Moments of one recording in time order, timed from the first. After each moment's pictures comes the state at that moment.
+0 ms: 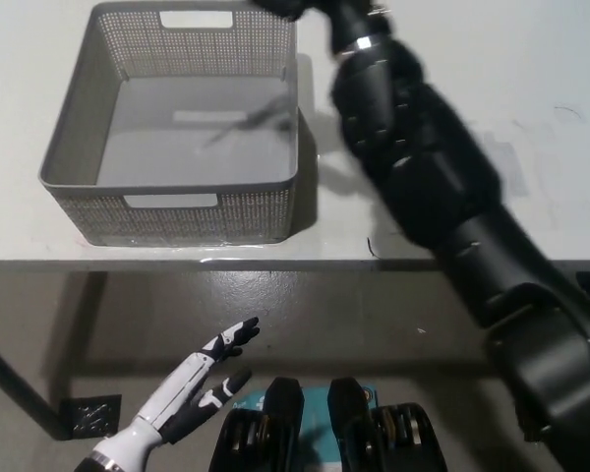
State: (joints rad) left_arm -0.08 0.26 -0.18 0.05 0.18 -0.23 -0.26; right_arm -1.21 0.02 0.32 0.75 -0.56 -0.13 -0.32
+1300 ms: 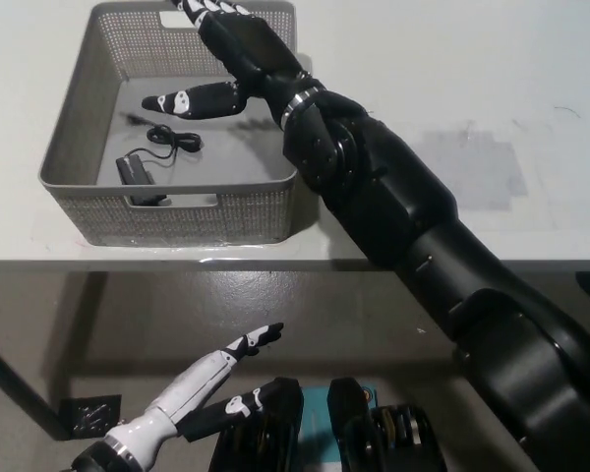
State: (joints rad) left_arm -0.13 0.30 -0.24 0.03 0.26 -0.22 -0.31; right_arm -1.22 0.06 0.40 0.91 -0.56 -0.10 -0.04
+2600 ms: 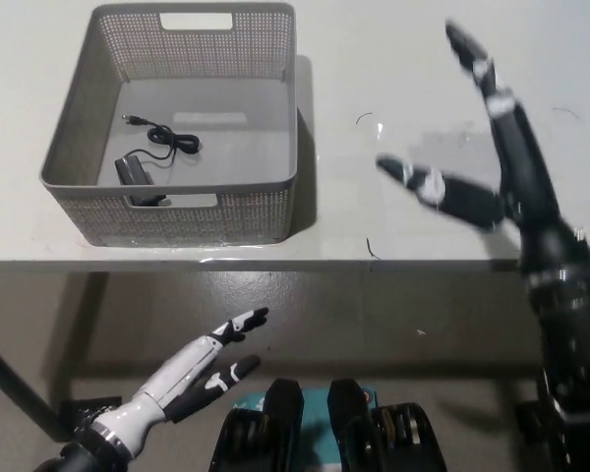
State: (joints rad) left_arm -0.15 0.30 -0.19 0.05 0.24 -0.21 -0.32; right_arm -0.43 -0.11 0.07 -0.21 -0.28 0.02 0.08
